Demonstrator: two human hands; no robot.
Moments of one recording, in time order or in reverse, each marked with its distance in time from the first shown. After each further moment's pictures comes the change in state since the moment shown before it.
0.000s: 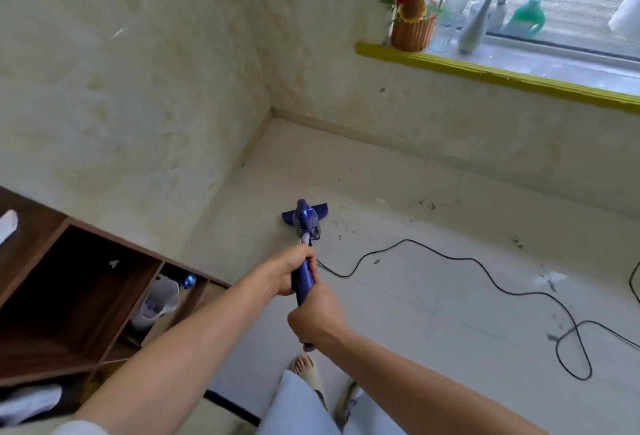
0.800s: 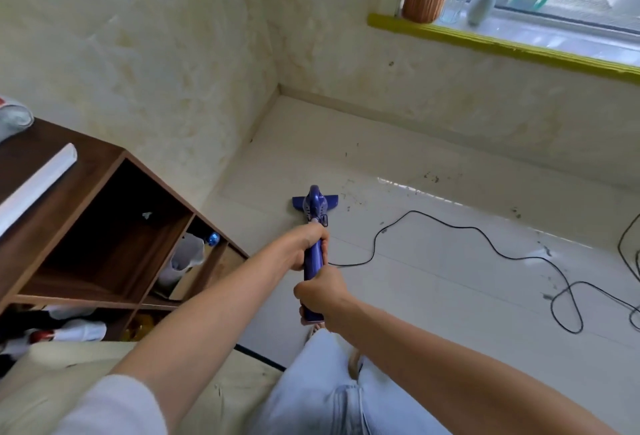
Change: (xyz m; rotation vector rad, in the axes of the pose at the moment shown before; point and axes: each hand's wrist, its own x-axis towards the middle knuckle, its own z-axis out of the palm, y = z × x) left_hand -0.051 -0.071 -0.058 0.177 -0.013 -0.029; right_hand -0.055 0.018 0.103 0.373 -0.063 0.148
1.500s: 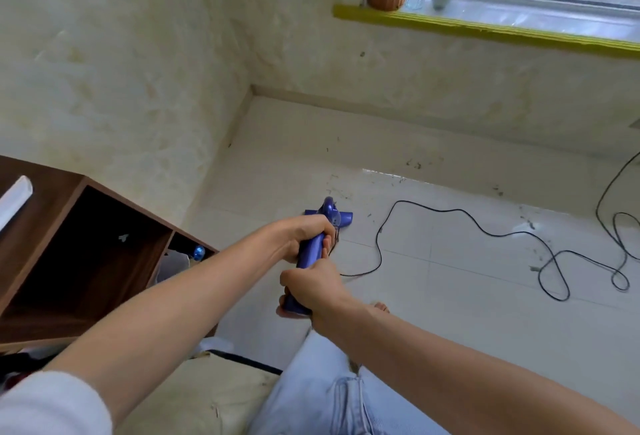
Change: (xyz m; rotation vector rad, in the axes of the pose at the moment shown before) left_hand -0.015 0.039 0.026 0.183 -0.204 -0.100; right_hand -0.026 -0.027 -0.019 0.397 -0.005 -0.013
